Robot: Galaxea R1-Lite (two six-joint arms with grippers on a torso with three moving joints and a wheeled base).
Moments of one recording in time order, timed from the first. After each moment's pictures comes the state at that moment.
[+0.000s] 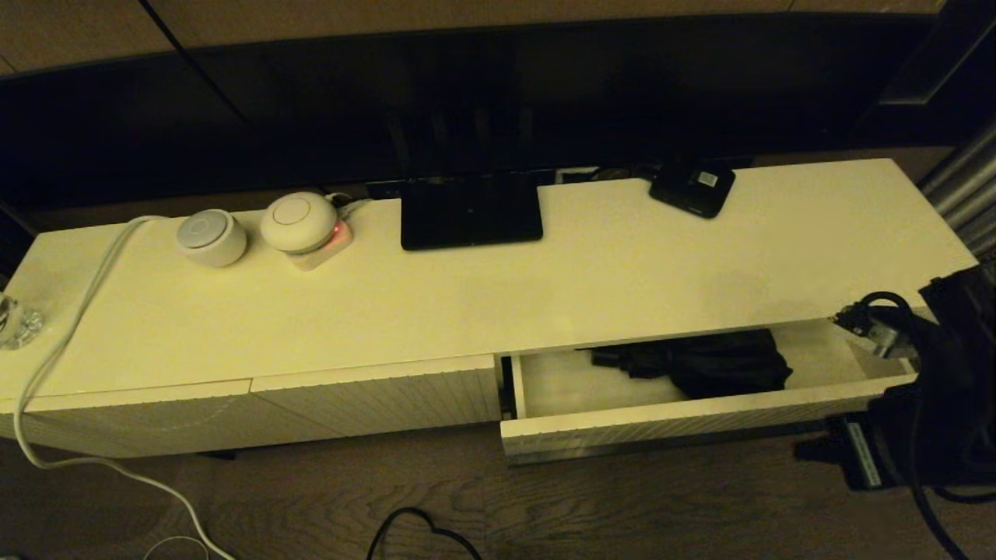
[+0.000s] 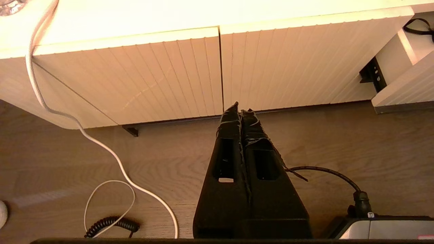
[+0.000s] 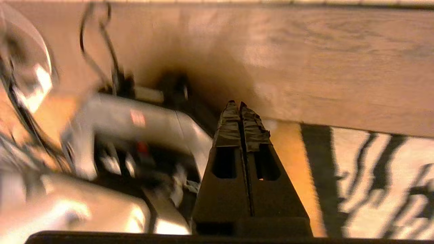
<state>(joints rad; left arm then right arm) 0.00 0.00 0.00 0.00 0.00 0.01 0.33 1.38 -0.91 0.41 0.03 0.26</state>
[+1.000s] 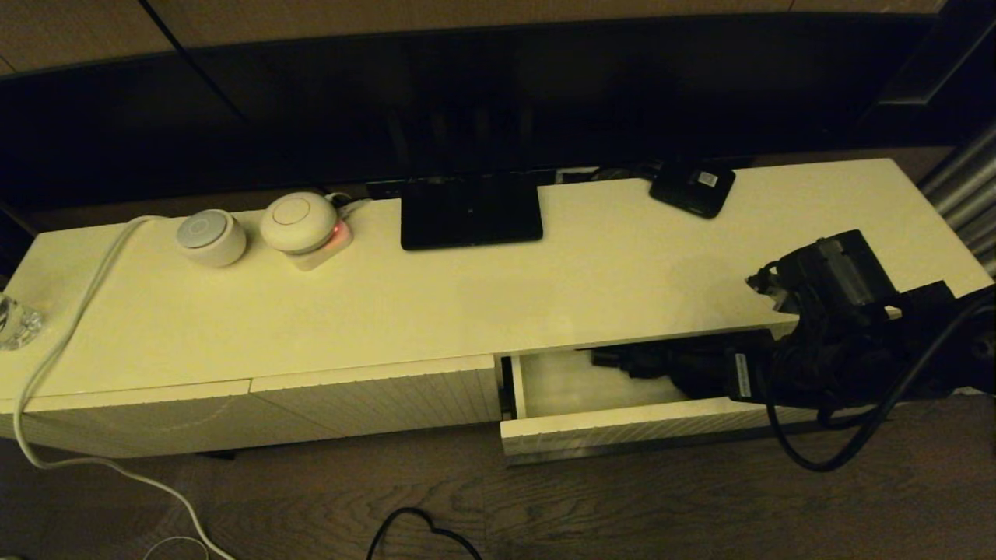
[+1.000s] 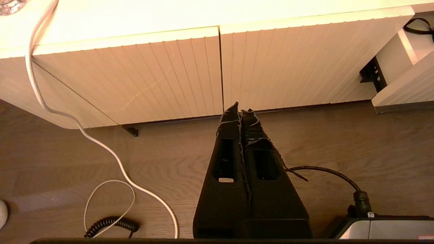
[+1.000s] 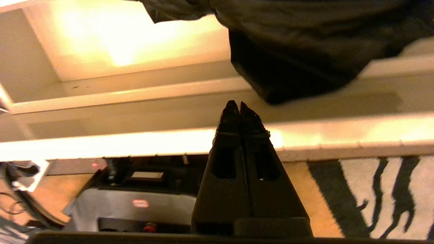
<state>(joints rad) 0.00 0.00 0.00 0.00 0.00 0.01 0.33 1.69 -1.05 0.20 -0.11 0.39</state>
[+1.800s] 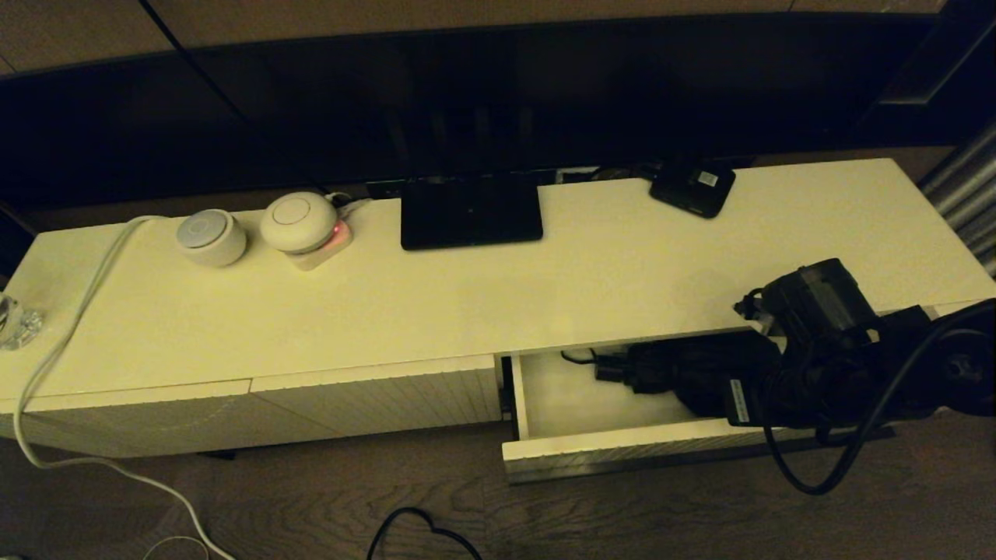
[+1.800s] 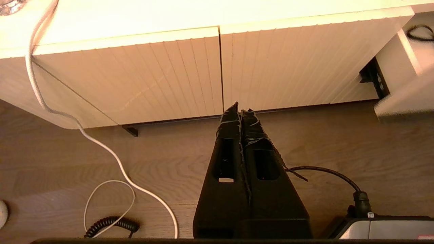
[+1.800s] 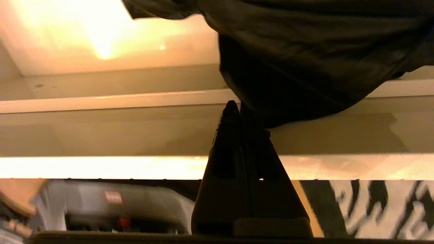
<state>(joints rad) 0.00 0.00 0.00 0.00 0.00 0.01 0.32 1.72 -0.99 0.17 -0.13 0.32</state>
